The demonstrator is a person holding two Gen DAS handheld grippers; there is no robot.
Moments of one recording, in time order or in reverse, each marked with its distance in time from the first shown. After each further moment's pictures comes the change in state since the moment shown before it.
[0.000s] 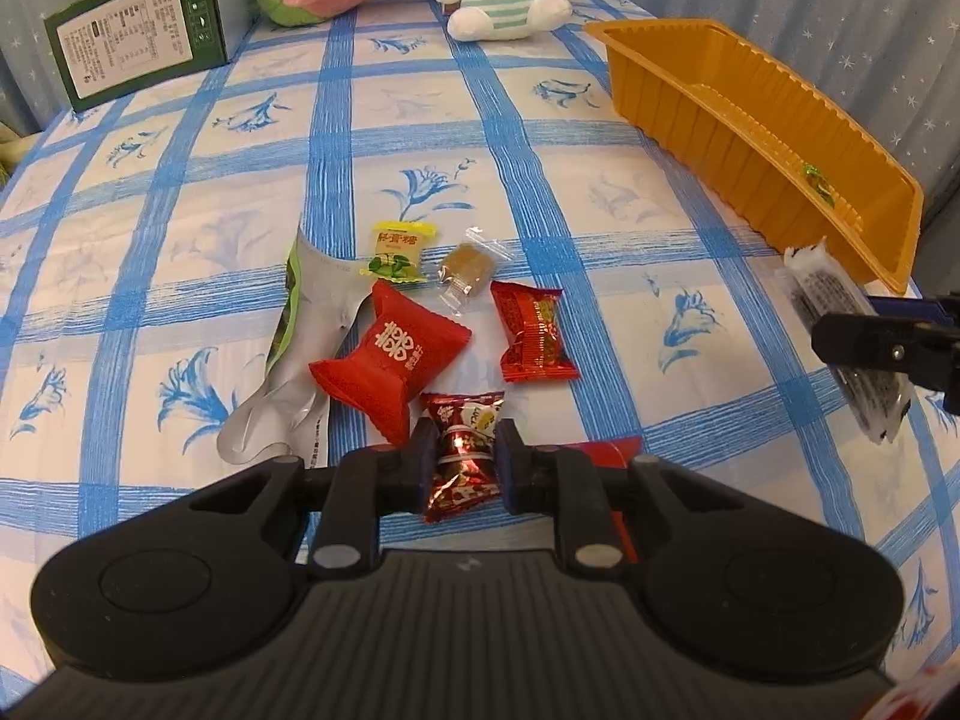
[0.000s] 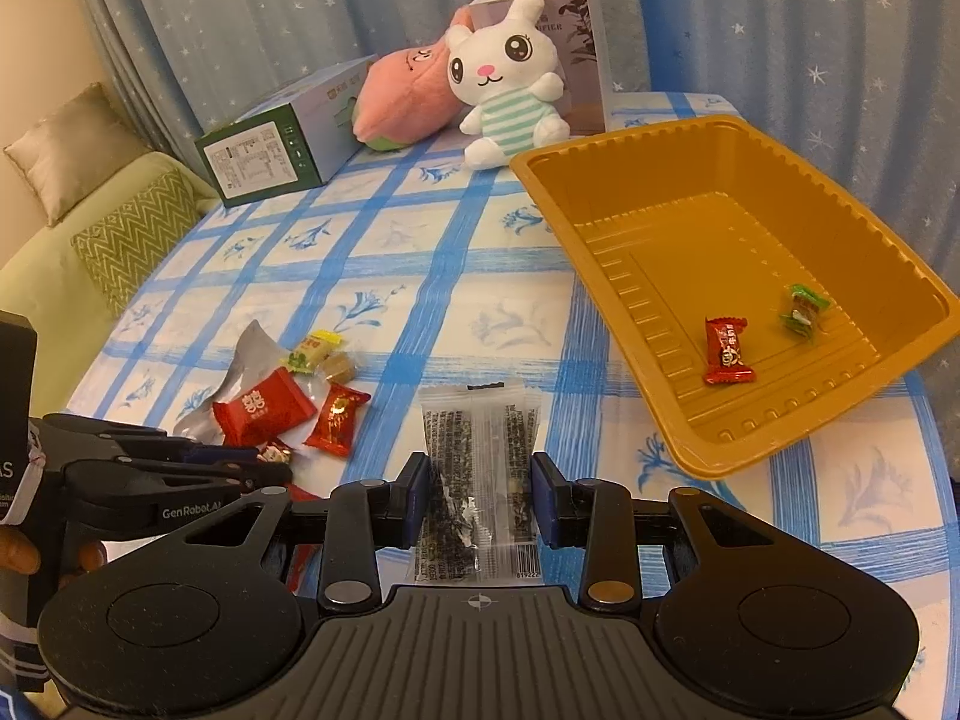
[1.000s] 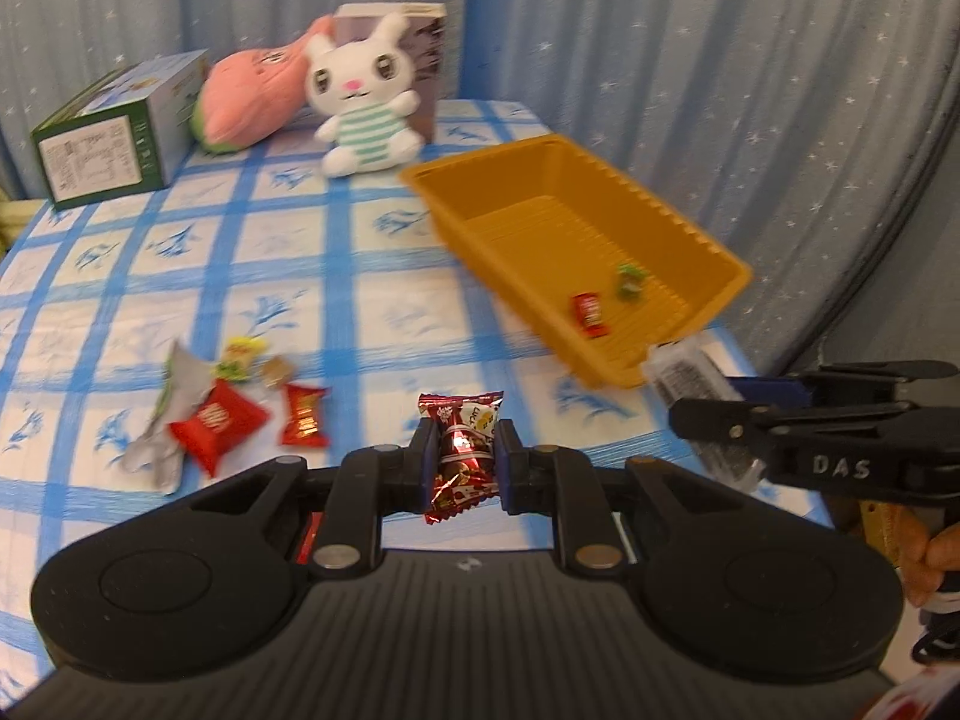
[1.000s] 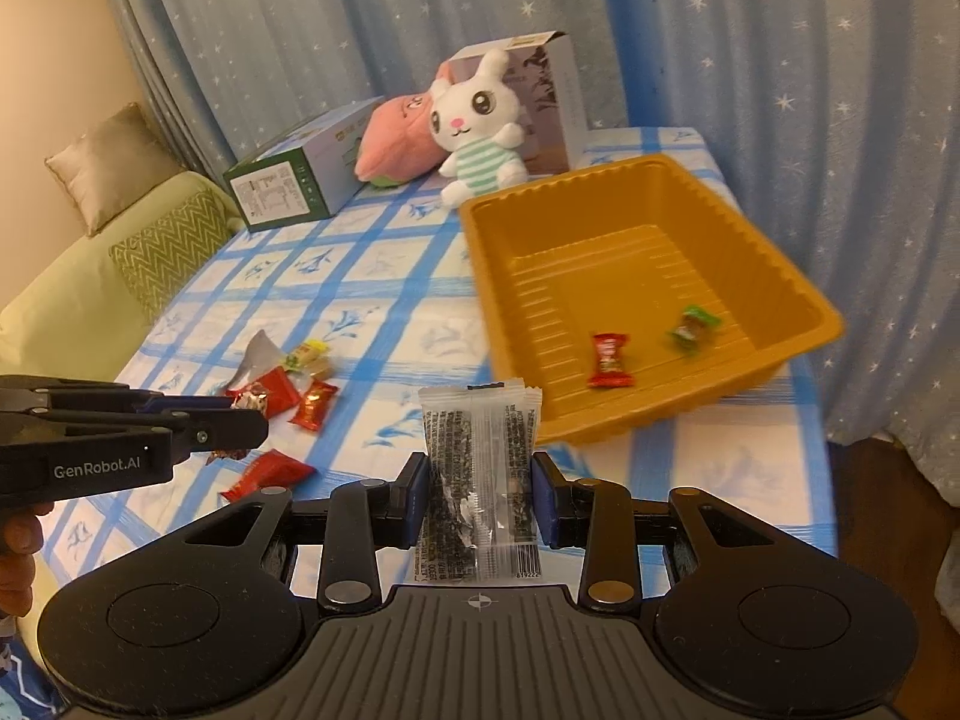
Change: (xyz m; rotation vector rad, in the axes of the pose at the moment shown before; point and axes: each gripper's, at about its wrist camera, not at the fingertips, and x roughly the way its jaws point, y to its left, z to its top) left arm -0.100 -0.131 0.011 -0.002 -0.178 -0.067; right arm -0.085 -0.073 -0.007 -0.030 -0.044 0.064
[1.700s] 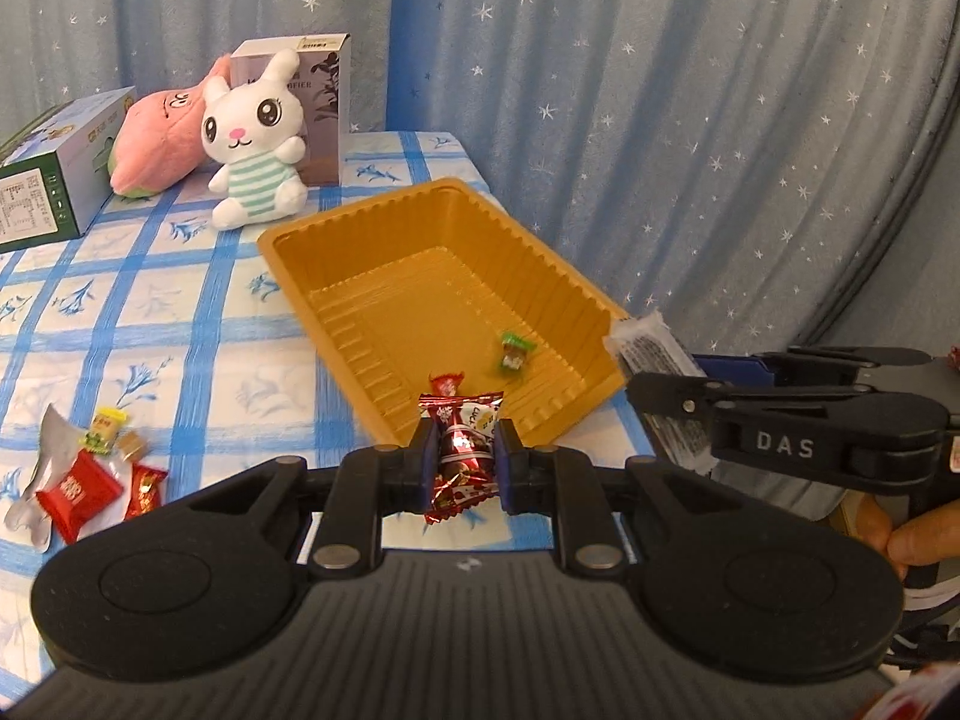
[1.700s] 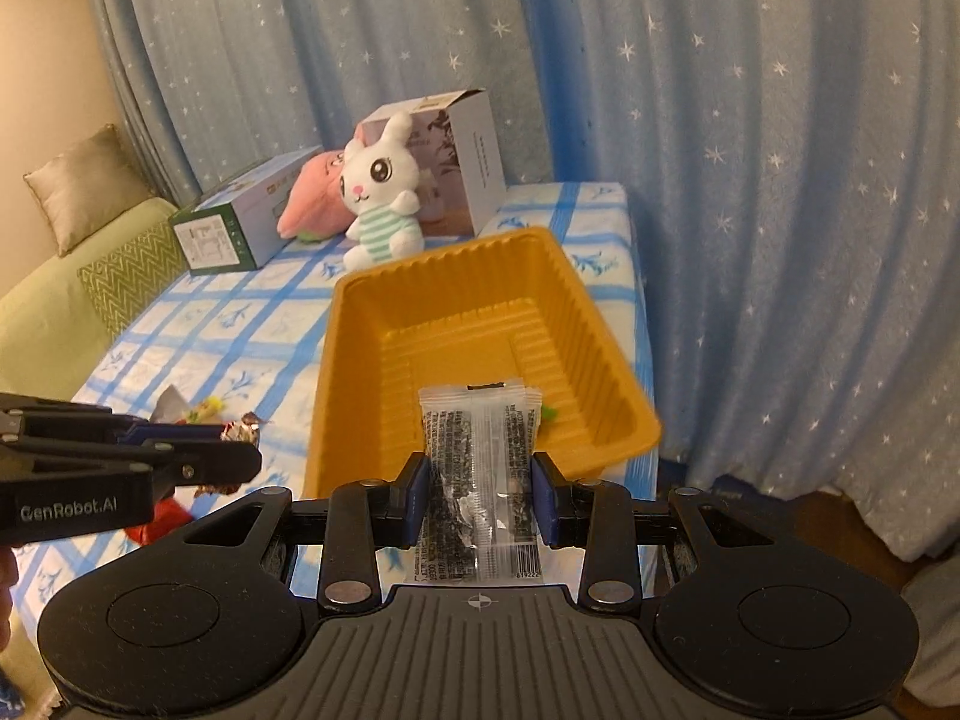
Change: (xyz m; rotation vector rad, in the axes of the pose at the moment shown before) left arm 0.042 -0.098 0.053 -0.016 -0.036 -0.023; right arm -0.026 -0.099 0.047 -0.041 -0.066 -0.043
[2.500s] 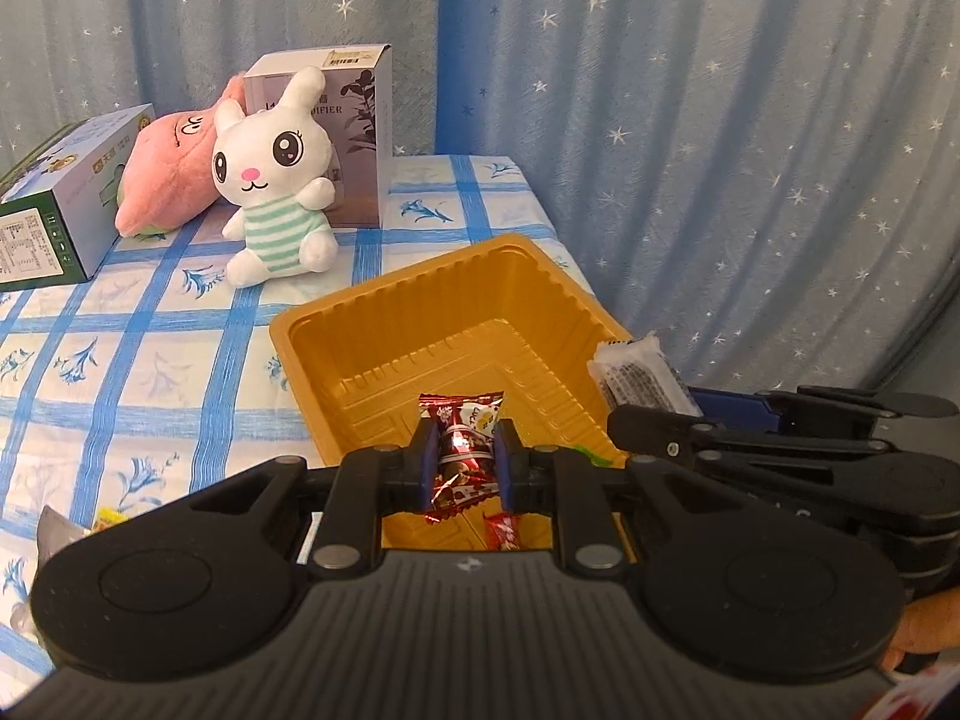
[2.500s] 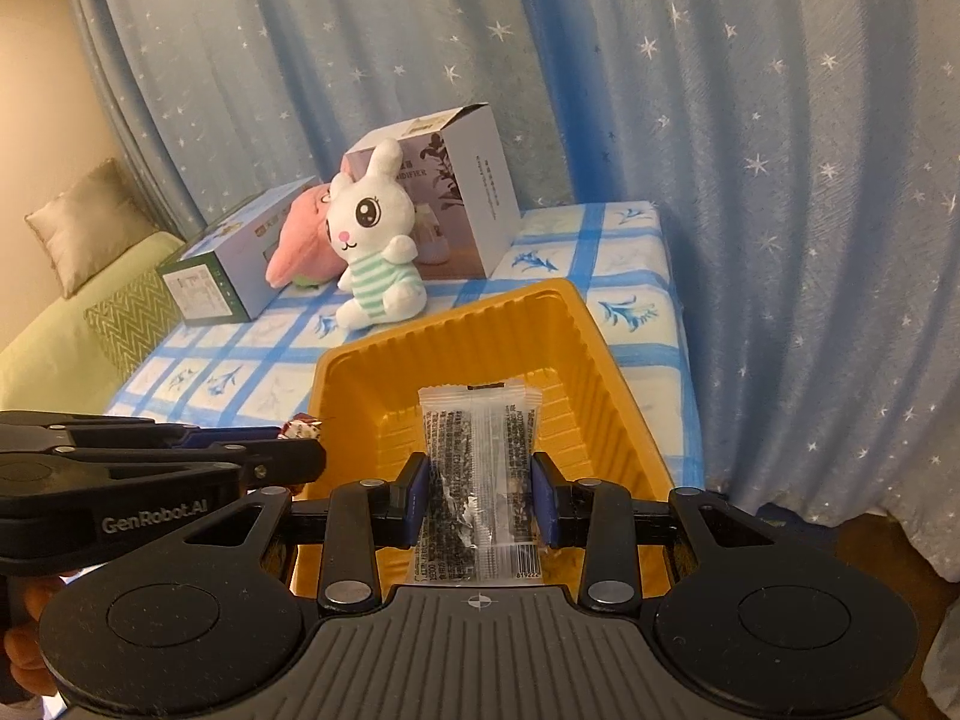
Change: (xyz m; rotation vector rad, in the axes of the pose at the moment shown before) left arm 0.077 0.014 0.071 -0.025 0.006 0.111; right arm 0.079 -0.019 0.062 0.048 -0.009 0.066
